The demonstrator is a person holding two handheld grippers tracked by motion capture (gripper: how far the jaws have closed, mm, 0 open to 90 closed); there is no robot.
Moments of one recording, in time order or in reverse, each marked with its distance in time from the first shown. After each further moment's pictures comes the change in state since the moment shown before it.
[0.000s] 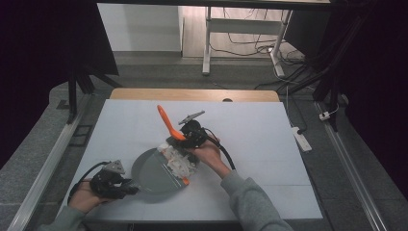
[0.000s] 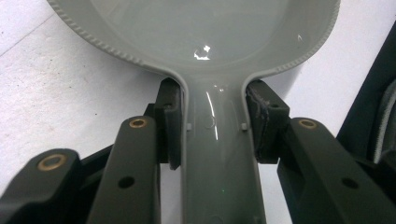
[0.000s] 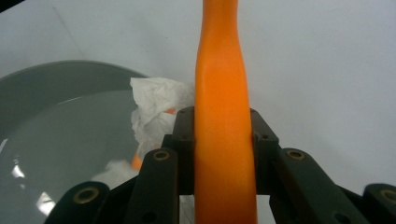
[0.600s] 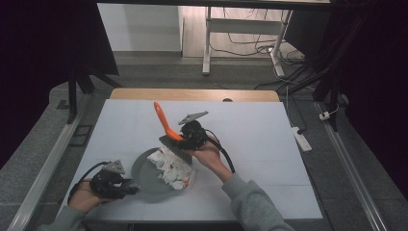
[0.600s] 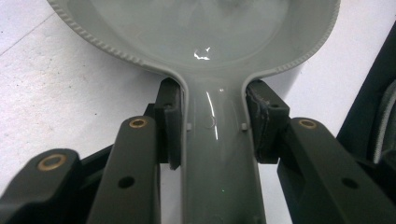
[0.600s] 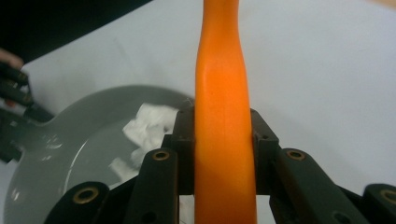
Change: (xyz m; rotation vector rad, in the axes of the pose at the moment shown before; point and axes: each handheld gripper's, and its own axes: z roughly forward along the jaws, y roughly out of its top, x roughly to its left) left arm 0.000 0.000 0.000 0.001 0.000 0.000; right arm 0.011 0.005 -0.028 -0.126 0.059 -0.001
